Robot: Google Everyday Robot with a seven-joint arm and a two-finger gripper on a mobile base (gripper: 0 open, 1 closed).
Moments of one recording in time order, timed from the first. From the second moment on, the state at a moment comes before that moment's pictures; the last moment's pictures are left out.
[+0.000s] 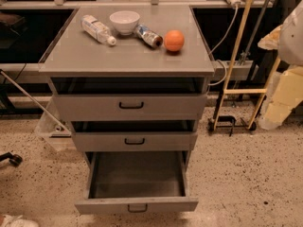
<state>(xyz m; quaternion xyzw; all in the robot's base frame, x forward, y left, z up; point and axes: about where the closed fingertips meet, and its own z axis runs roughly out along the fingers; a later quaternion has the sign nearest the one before) 0.439 -0.216 0.979 -0.60 0.78 -0.04 0.16</state>
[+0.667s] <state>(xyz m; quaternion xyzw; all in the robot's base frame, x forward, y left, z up) 0.459 -0.201 0.978 -0.60 0.77 -0.04 0.19</state>
